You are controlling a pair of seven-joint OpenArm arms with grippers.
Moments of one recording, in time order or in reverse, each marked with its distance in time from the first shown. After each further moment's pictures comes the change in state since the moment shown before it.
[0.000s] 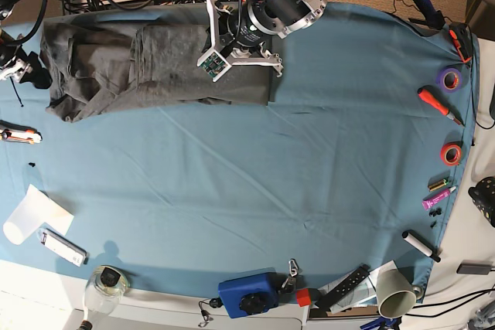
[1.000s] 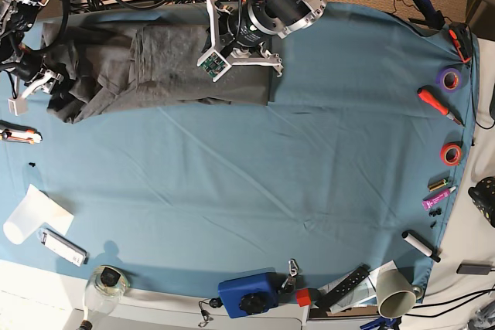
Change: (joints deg) left arm 0.0 0.0 0.0 0.0 0.0 0.0 0.0; right arm 3.4 -5.5 -11.8 1.2 -10.4 0.8 7.2
